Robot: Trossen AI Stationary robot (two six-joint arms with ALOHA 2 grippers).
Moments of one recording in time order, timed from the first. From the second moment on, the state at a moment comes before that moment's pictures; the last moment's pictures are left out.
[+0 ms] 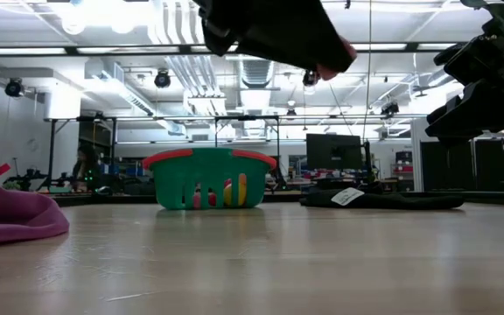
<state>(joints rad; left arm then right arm) -0.52 1.99 1.47 -0.18 -0.74 -0.29 0.06 0.34 0.05 -0.09 -0.02 0.16</state>
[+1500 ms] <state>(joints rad) 0.09 1.25 0.48 0.51 -0.80 -0.36 0.06 0.34 0.05 -0.09 -0.02 0.16</state>
